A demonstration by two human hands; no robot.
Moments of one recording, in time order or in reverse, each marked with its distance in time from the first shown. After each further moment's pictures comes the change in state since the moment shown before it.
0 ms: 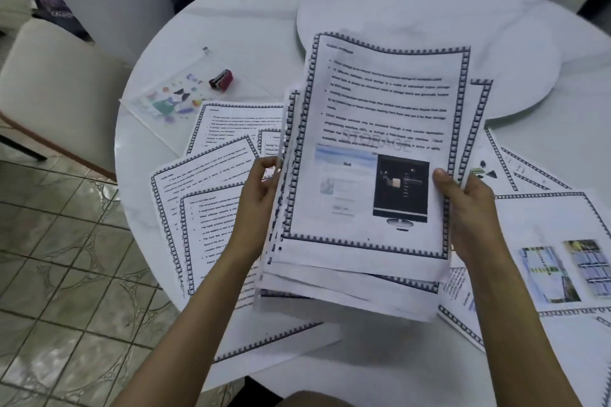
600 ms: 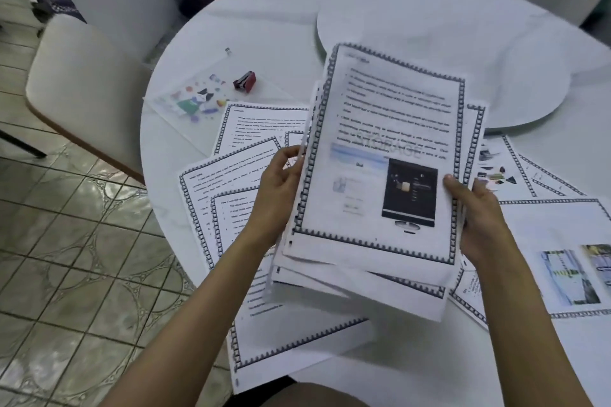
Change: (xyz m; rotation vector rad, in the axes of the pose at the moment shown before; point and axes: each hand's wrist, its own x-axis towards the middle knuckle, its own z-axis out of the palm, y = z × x) left_hand 0.012 0.021 -0.035 -0.160 -0.060 -0.113; right_hand -0.006 0.007 0.033 0.122 -0.025 0.141
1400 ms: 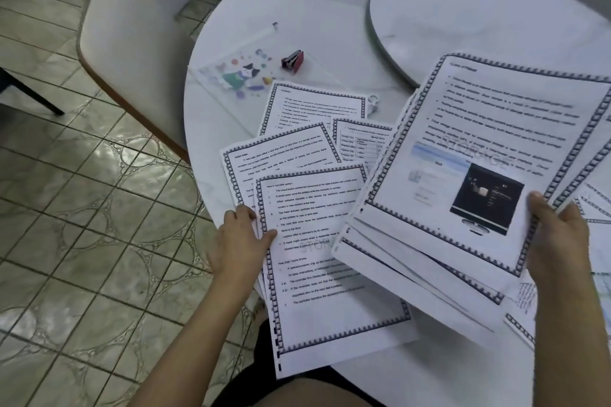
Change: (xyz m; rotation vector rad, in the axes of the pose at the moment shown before) left_hand -0.042 -0.077 -0.122 1.161 0.292 -0.286; right_hand -0.005 0.007 0.004 -0.205 0.316 -0.173
